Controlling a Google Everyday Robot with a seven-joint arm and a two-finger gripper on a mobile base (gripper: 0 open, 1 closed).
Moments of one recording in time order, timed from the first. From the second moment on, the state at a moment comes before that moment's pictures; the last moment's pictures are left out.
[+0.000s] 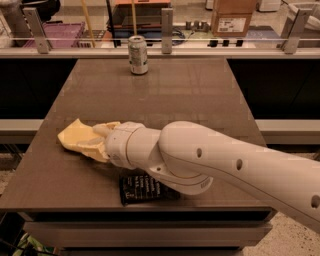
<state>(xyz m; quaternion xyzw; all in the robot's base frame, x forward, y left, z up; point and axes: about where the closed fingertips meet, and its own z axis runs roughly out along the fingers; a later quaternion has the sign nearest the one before) 0.489 0.159 0.843 -0.42 0.70 0.26 0.52</state>
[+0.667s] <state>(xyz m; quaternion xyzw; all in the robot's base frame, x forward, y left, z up) 0.493 0.143 0.868 -0.42 0.69 0.26 0.53</state>
